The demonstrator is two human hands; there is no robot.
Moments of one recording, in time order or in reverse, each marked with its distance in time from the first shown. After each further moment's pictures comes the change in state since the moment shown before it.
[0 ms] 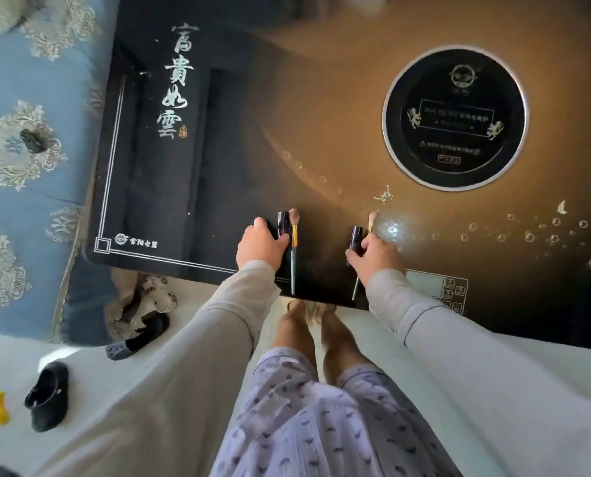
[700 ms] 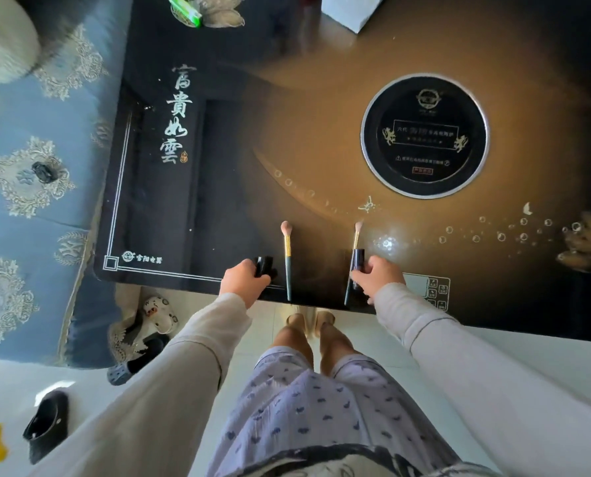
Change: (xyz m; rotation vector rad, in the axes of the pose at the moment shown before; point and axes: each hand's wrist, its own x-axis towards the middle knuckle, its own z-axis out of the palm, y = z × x) left_hand -0.031 -0.041 -0.015 0.024 -0.177 0.014; right_hand -0.029 0.026 -0.018 0.194 -0.141 0.092
